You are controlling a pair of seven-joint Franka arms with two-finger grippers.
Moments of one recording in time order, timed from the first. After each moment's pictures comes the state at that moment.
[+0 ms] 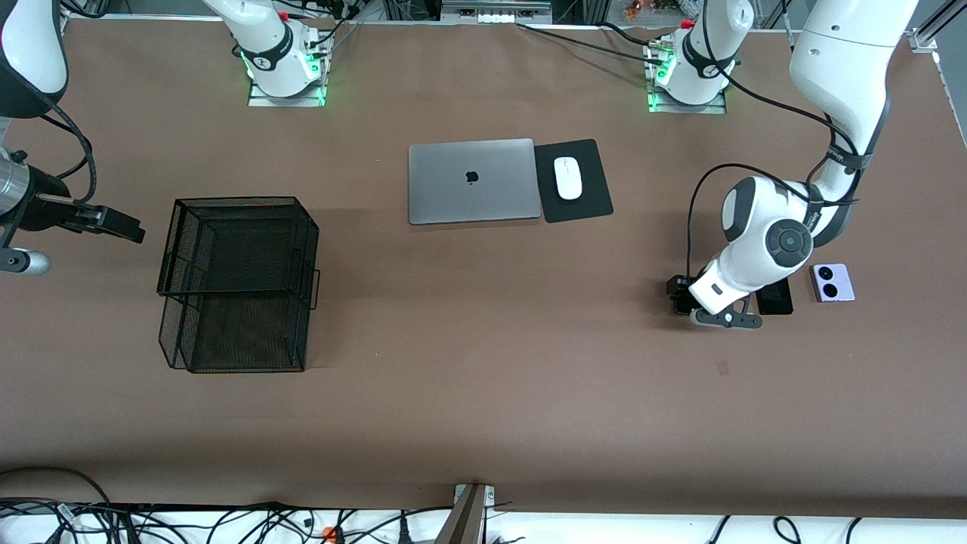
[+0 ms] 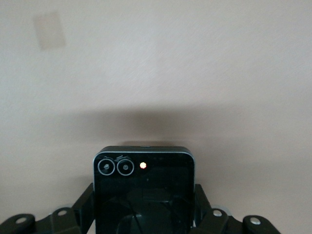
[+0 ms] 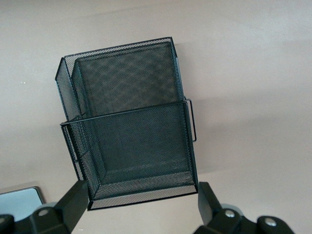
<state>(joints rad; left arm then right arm) -0.02 0.50 -0.12 -1.99 0.03 2.46 -0.09 -0.06 0.19 0.04 -1.52 -0.02 1.63 0.14</state>
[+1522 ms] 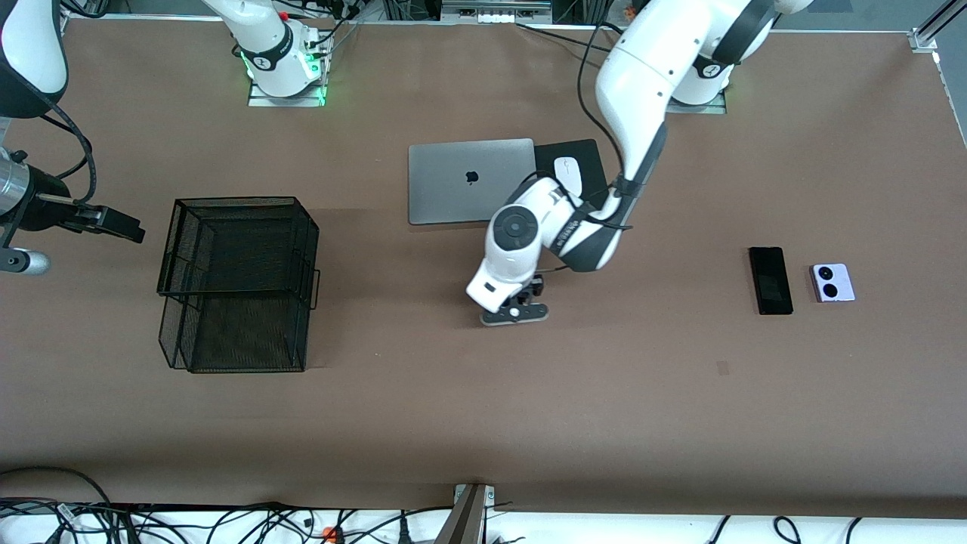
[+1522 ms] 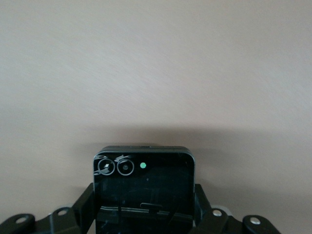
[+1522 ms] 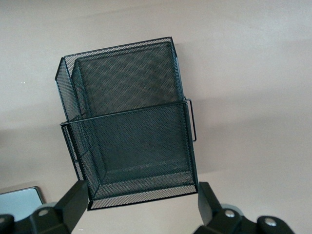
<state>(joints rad) -0.67 0.96 -0.04 -1.24 0.03 2.25 -0.83 -0.06 0.19 0.04 -1.52 -0.02 1.63 0.14</state>
